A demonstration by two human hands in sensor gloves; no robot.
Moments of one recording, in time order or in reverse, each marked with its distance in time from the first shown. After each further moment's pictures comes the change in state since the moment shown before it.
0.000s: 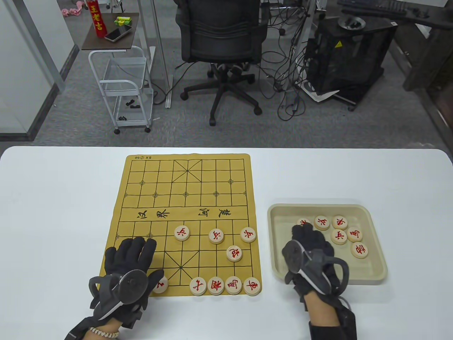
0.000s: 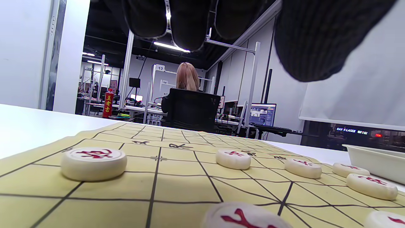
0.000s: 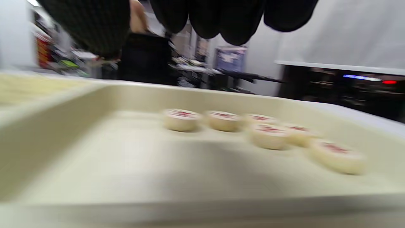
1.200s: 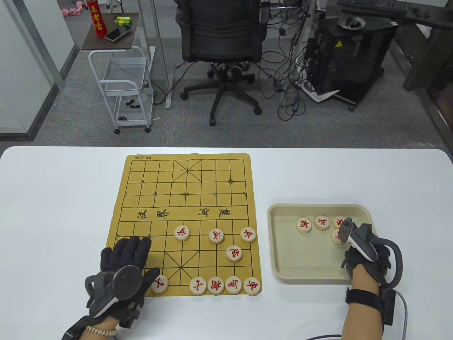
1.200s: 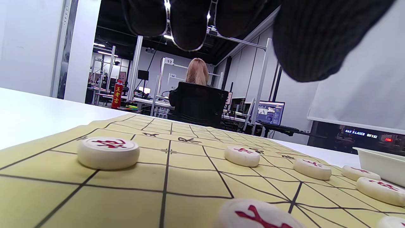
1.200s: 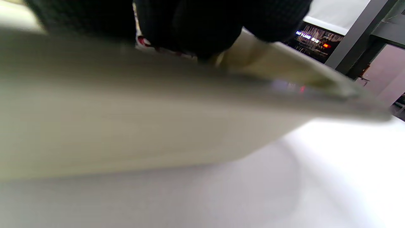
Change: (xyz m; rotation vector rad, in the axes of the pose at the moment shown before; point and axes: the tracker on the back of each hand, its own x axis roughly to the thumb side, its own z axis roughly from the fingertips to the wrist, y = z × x) left_hand -0.010 0.001 -0.002 -0.030 0.042 0.034; right_hand -0.092 0.072 -0.073 0.271 0.184 0.153
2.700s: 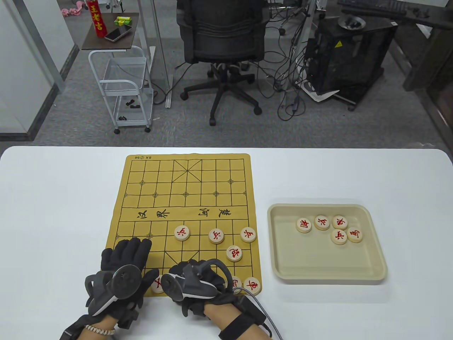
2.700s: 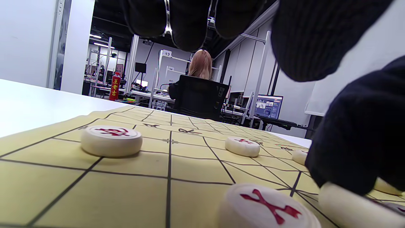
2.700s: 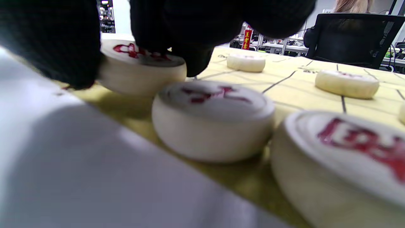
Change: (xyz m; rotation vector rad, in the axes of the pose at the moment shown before) left_hand -0.003 -0.003 -0.001 -0.035 -0.012 0.008; right_hand 0.339 -0.045 0.266 -0.251 -1.060 -0.105
